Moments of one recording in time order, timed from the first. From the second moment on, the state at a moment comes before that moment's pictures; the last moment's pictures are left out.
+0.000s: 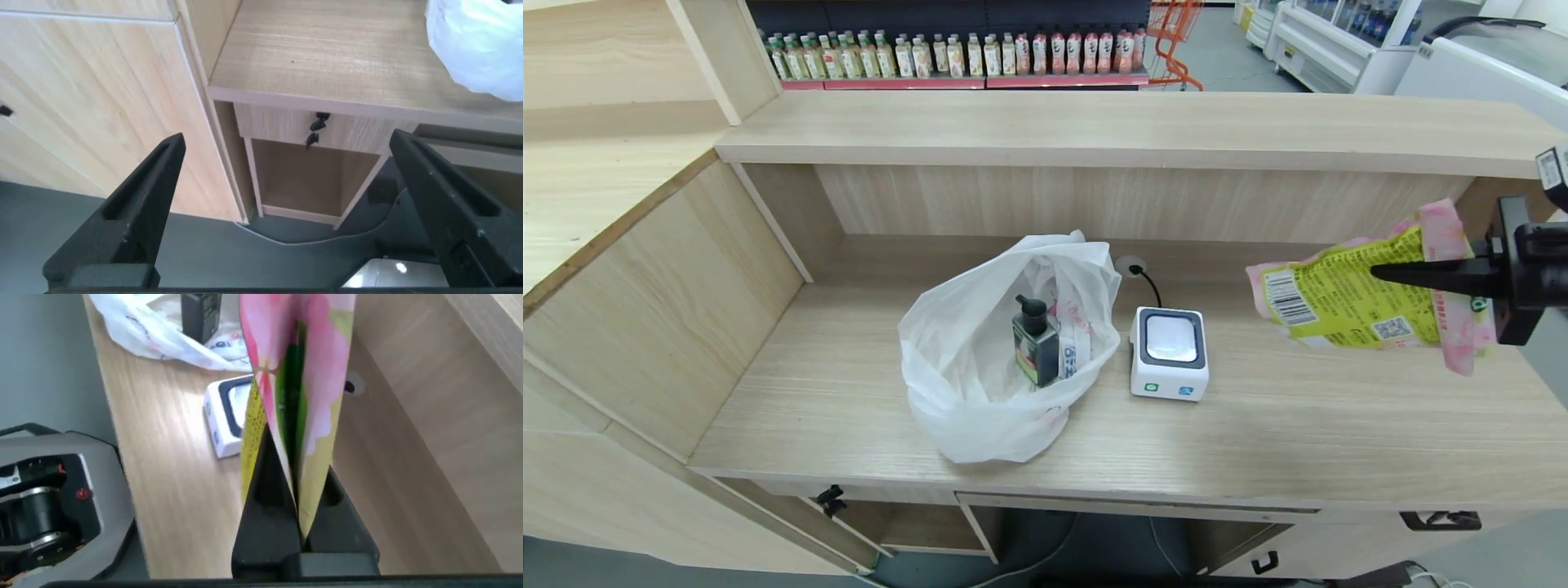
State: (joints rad) left arm 0.00 0.00 0.00 0.05 0.13 0.01; right arm -0.19 1.55 -1.24 0.25 1.06 -1.10
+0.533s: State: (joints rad) left arm 0.00 0.00 0.00 0.05 0.13 0.01; right arm -0.09 1.64 -1.23 0.25 1.01 -1.32
